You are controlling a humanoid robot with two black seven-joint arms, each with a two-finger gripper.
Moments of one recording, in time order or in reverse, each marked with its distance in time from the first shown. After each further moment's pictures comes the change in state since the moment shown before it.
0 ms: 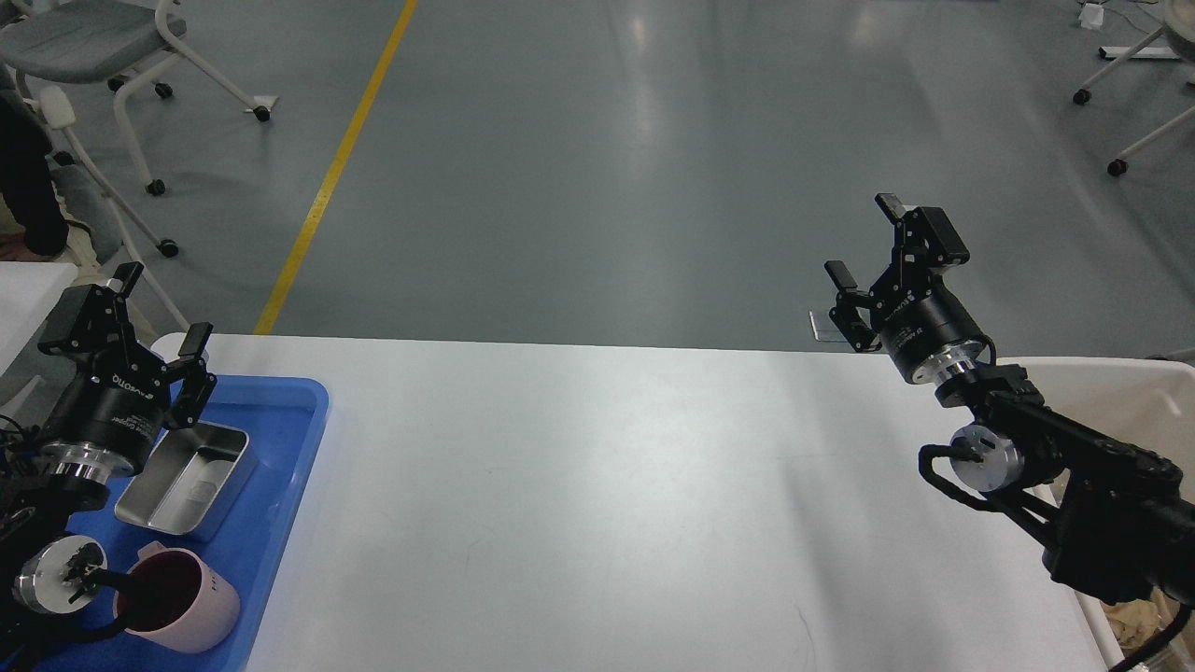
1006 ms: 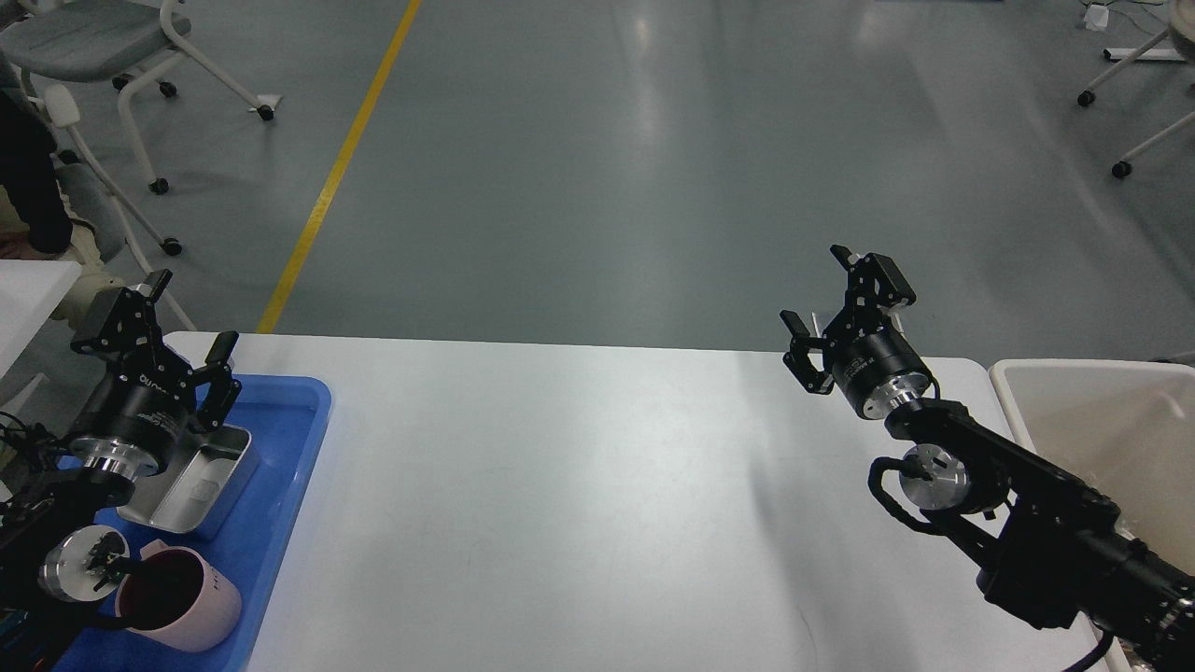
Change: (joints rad) left arm -0.029 -0.073 -0.025 0.013 -0.006 -0.002 0.096; right arm -0.104 0.154 0.196 -0.028 -0.001 -0.015 -0.190
